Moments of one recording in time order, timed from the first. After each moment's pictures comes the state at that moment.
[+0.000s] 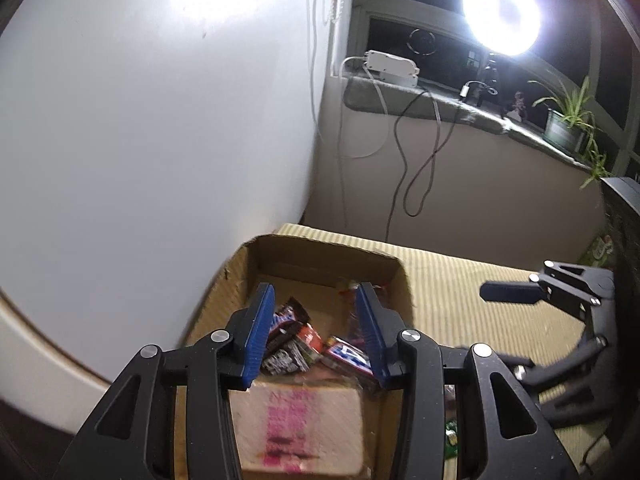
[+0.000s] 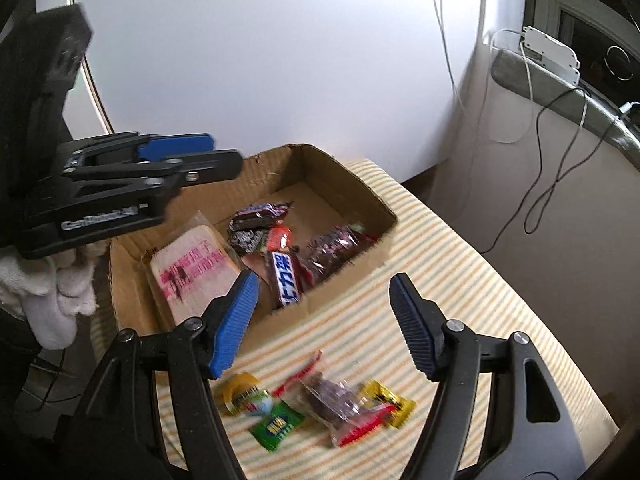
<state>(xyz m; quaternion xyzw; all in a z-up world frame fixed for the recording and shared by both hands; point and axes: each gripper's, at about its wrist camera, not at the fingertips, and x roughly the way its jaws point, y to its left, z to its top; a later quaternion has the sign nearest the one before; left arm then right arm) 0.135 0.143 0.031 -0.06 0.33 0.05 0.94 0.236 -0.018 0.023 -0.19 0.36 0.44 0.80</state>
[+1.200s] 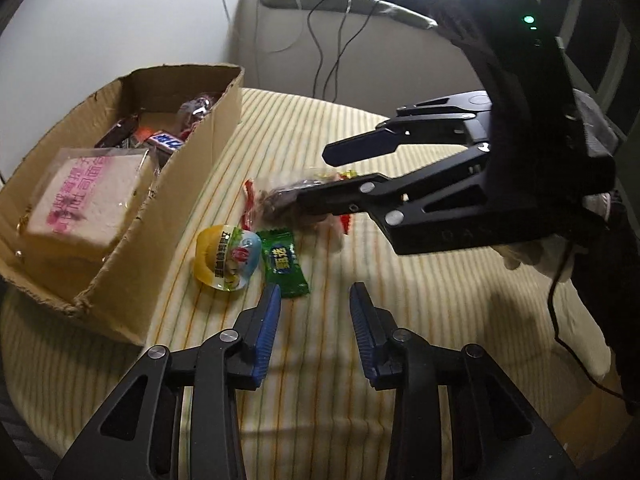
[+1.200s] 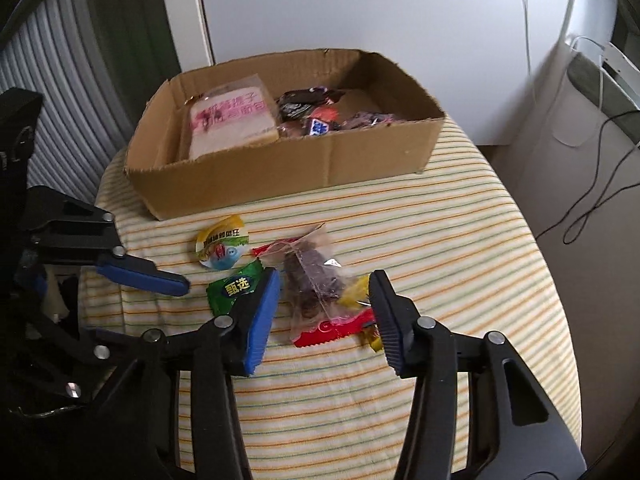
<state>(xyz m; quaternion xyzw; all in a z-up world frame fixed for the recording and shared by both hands) 0.089 0.004 -0.064 -0.09 0.43 -0.02 0.90 0.225 -0.067 -0.046 -0.31 0.36 0.55 0.69</state>
